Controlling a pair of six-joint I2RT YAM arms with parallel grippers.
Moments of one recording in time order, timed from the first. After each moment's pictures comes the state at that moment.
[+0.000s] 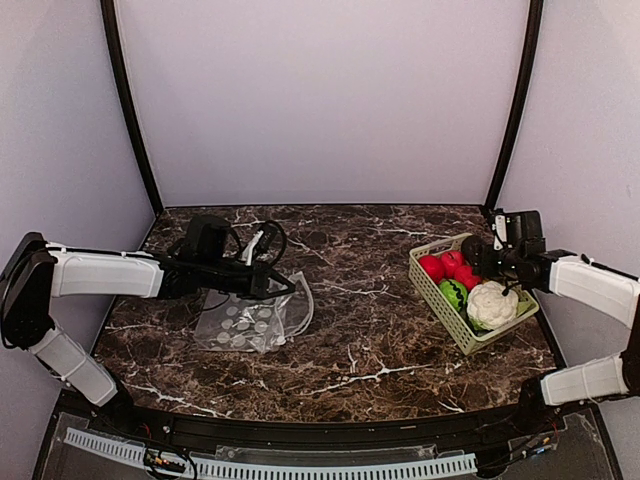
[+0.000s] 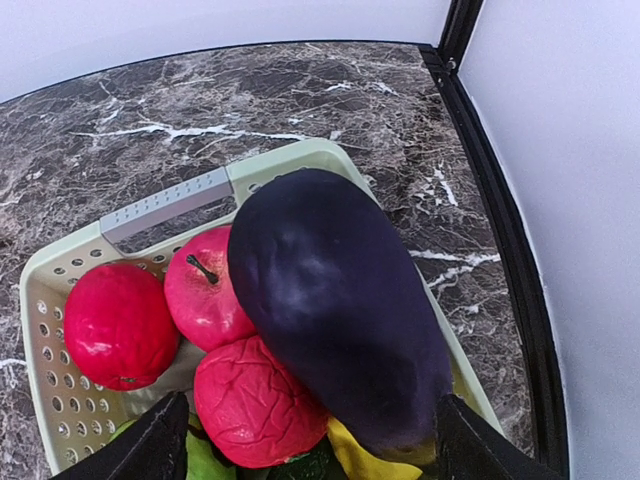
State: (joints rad) left arm -0.65 1.50 0.83 0.11 0.62 -0.53; right arm 0.16 1.18 0.68 -0.18 0.17 0.13
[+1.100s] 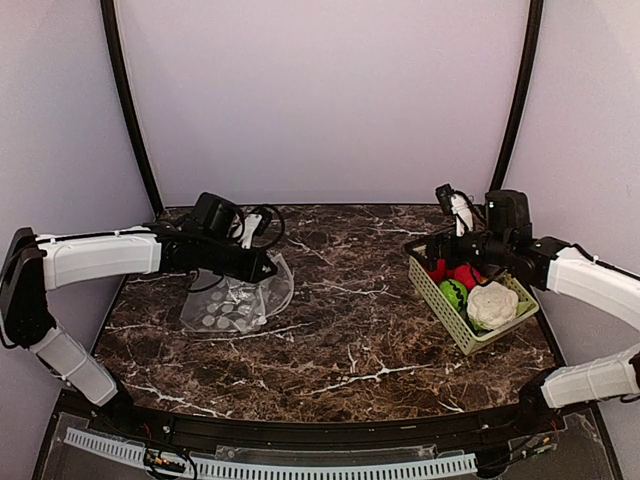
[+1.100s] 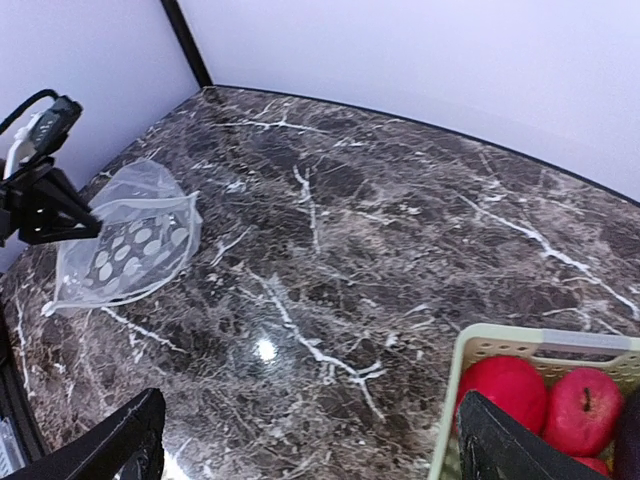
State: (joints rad) left arm -0.65 1.51 1.05 -0.29 0.21 -0.26; right arm 0.44 1.14 0.81 -0.13 -0.31 0.08
